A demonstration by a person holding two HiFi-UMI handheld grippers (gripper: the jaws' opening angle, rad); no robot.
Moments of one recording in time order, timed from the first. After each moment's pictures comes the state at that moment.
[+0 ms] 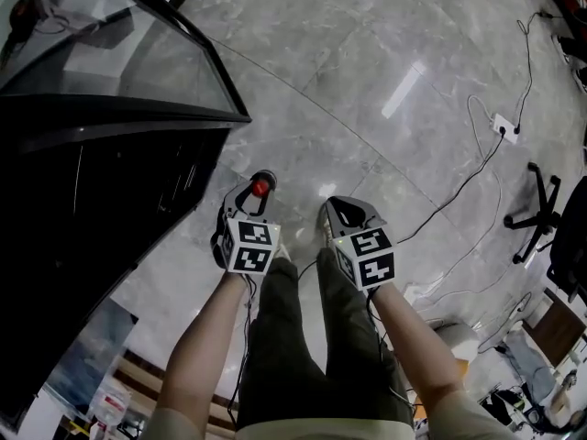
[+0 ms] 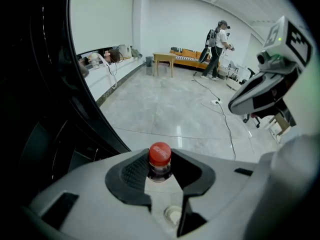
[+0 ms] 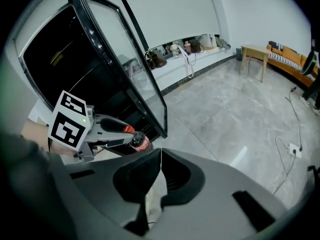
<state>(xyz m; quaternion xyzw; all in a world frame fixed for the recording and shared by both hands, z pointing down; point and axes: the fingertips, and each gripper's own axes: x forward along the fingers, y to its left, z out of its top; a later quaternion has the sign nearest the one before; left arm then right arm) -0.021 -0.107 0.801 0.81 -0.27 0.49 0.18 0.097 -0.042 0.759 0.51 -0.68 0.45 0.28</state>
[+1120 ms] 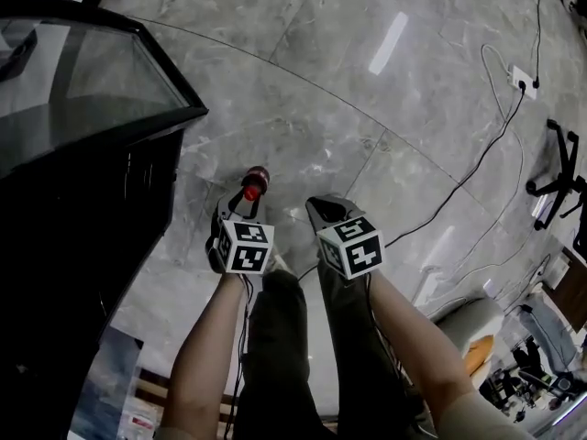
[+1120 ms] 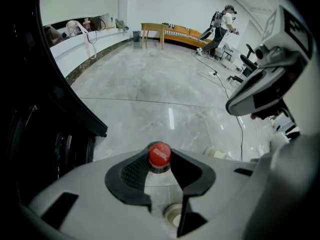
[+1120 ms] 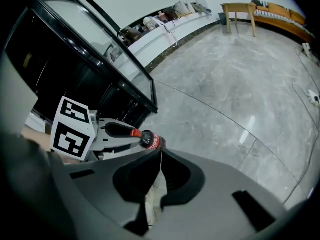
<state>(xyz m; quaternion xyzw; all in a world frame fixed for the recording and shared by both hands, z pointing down) -0.016 -0.060 1.055 0.78 -0.19 0.57 0.20 0.080 0.000 1.008 0.48 -0.62 0.57 0.24</state>
